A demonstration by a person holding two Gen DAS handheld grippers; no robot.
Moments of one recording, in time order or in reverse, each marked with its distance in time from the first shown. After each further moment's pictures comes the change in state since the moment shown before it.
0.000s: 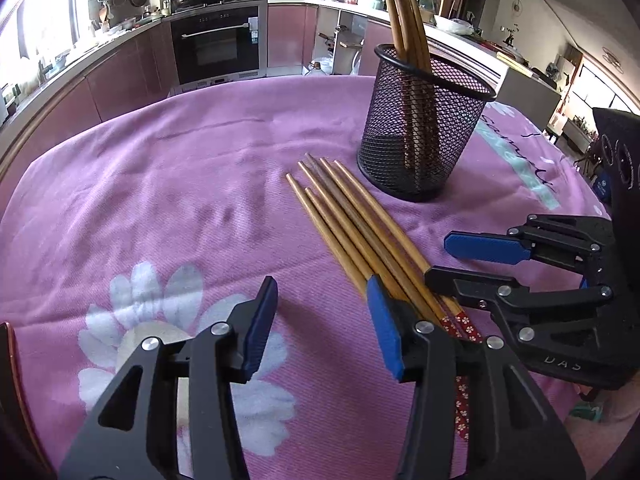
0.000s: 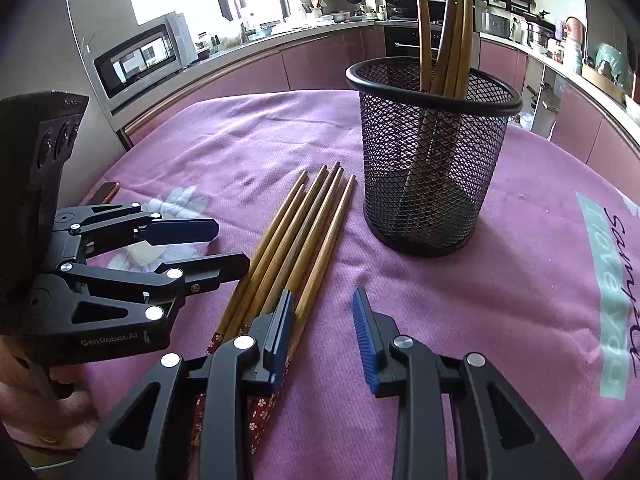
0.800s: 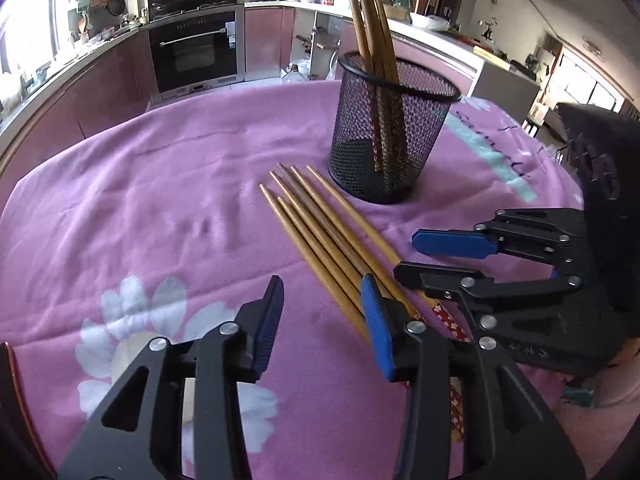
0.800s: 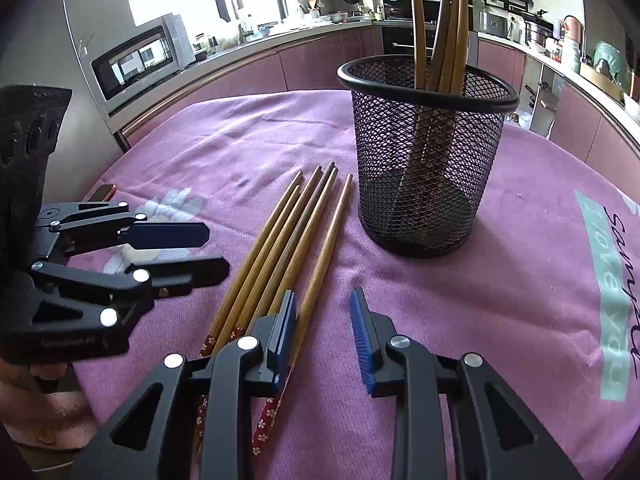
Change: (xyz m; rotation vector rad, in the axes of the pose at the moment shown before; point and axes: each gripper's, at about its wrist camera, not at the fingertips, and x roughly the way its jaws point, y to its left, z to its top) left arm -0.002 -0.013 0.002 0.062 0.007 -0.044; right arm 0.002 -0.003 0.000 0.009 -0.004 -0.001
